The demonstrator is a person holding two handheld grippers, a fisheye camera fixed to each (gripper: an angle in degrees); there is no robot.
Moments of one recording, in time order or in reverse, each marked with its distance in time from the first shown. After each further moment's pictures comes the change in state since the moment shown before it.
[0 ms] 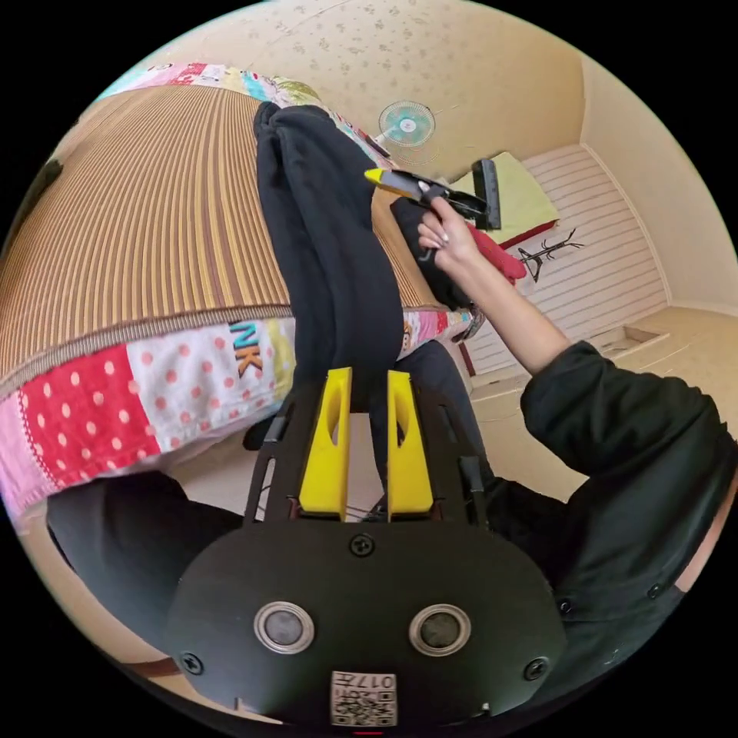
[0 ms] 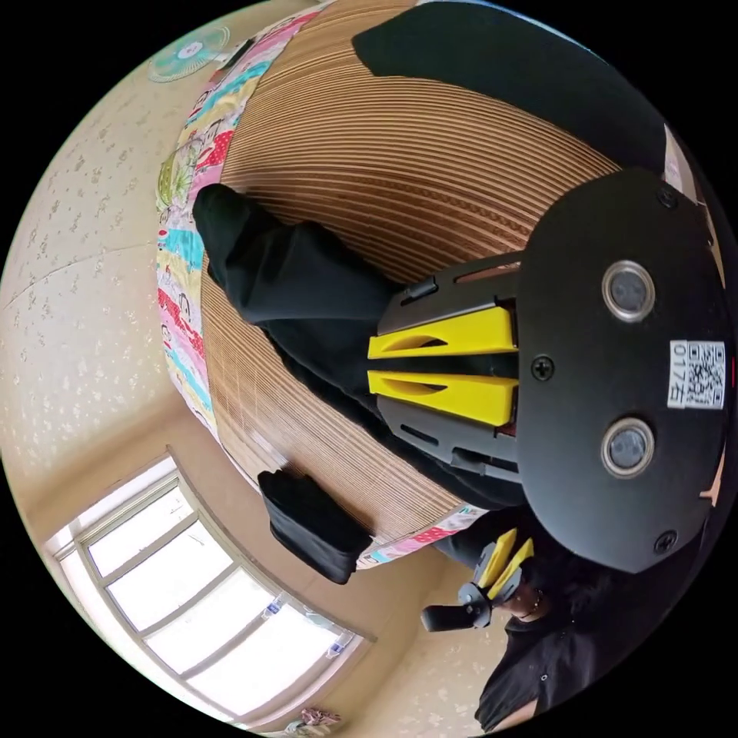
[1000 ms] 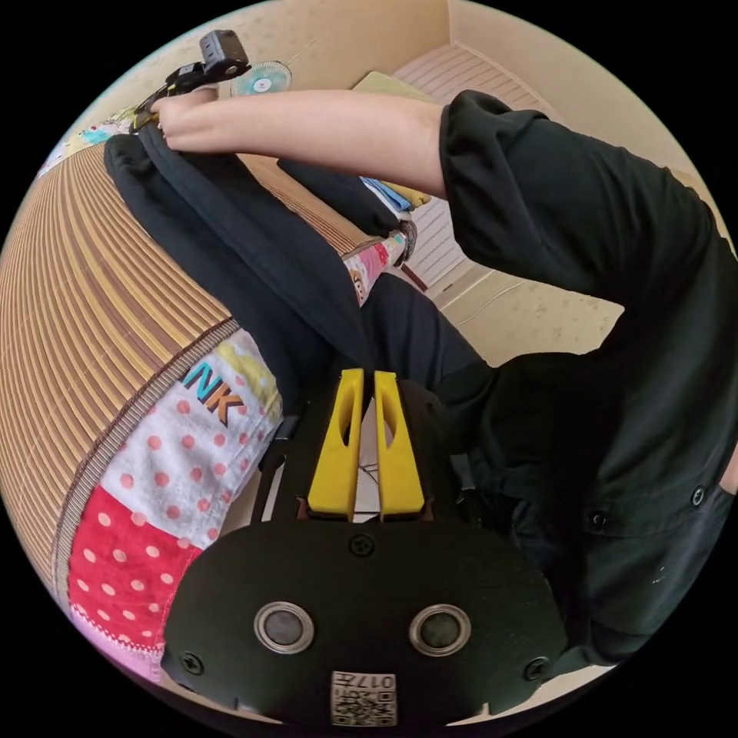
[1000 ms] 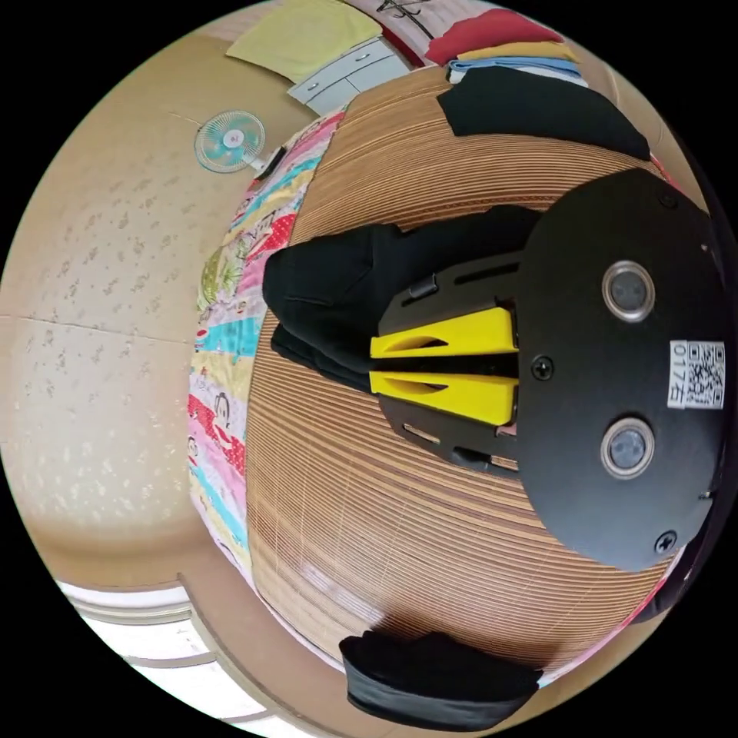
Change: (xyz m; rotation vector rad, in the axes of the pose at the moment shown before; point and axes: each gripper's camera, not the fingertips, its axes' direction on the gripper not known) left arm 0.022 0.061 -0.003 -0.216 0.190 0.487; right arm -0.062 -0.207 0.141 0.183 0.629 0.047
